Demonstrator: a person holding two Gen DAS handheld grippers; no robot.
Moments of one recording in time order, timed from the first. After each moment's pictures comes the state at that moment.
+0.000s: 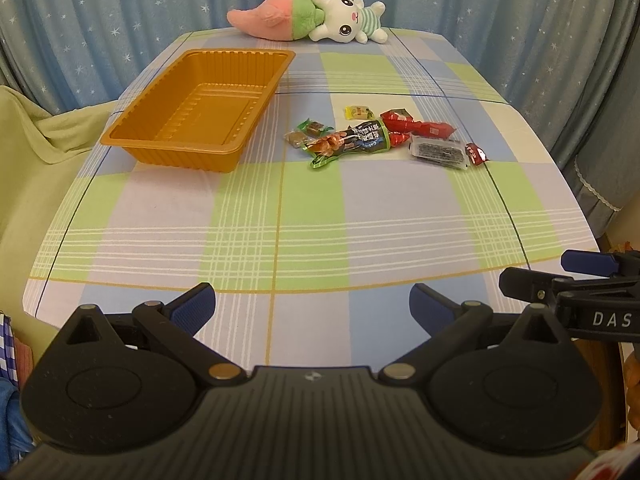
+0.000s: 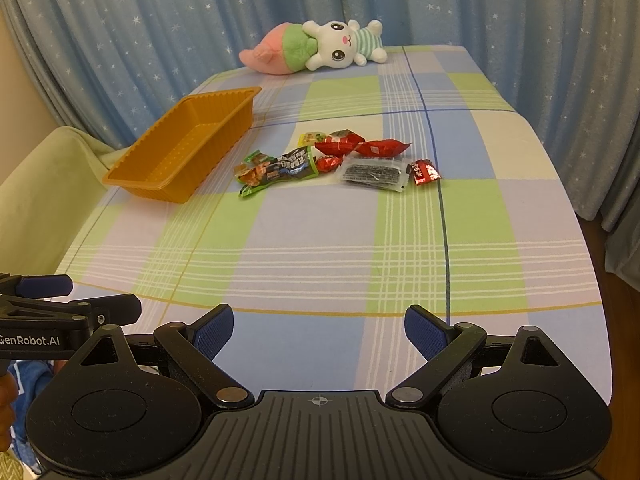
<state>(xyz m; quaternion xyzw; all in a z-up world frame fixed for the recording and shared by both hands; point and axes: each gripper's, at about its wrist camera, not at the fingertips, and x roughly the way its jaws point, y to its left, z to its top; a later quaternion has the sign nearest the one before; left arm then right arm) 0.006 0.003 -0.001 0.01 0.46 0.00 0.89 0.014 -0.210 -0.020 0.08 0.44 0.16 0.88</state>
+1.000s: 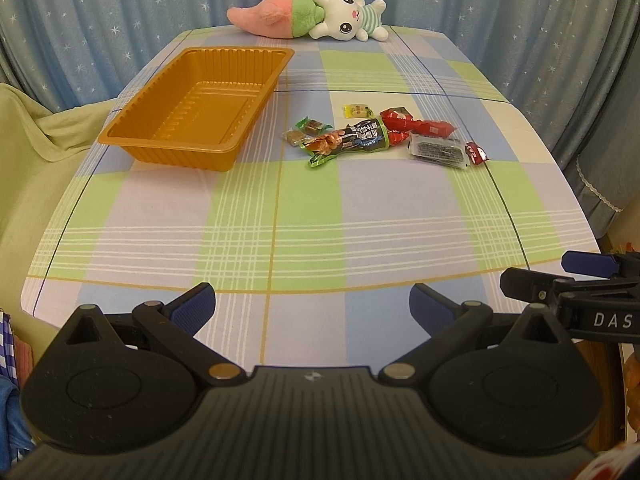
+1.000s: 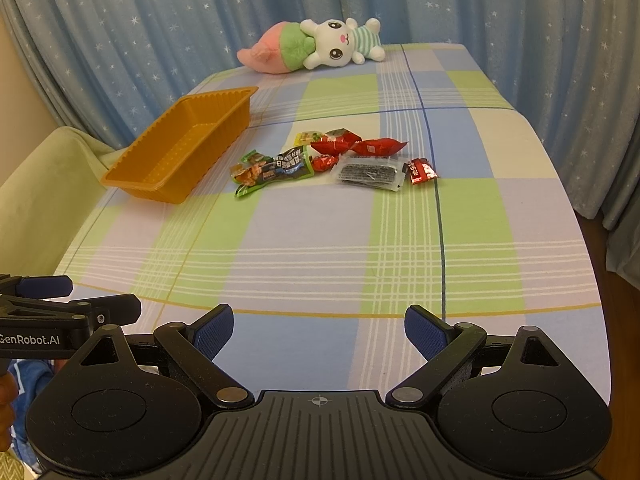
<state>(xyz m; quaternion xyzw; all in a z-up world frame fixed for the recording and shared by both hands) 0.009 0.000 -0.001 0.01 0.46 0.00 0.89 0.017 -0.213 -0.023 0.08 0.44 0.16 0.88</state>
